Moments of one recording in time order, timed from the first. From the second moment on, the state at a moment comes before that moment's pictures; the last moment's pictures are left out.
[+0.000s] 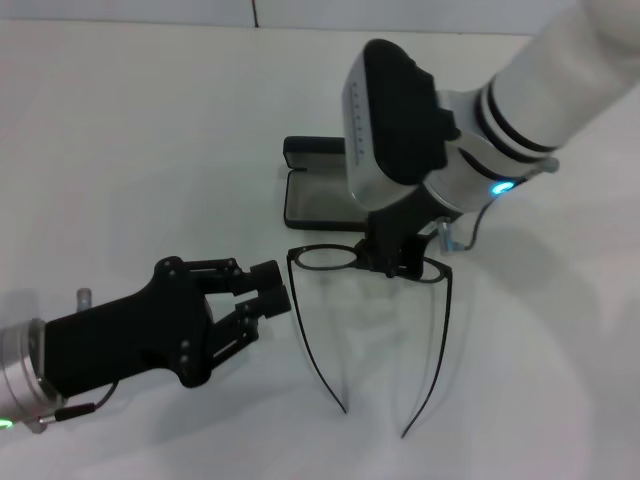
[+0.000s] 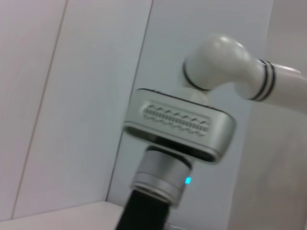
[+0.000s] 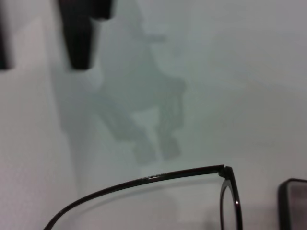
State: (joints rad) left arm -0.22 -2.08 1.05 0.52 1.46 1.79 -1.05; right arm 0.97 2.03 -1.85 -0.99 -2.21 -1.20 2.07
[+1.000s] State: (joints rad) left arm -0.38 -2.09 1.07 0.46 1.29 2.03 -1.08; right arm 0.29 2.02 -1.28 -1.07 -1.28 -1.50 1.45
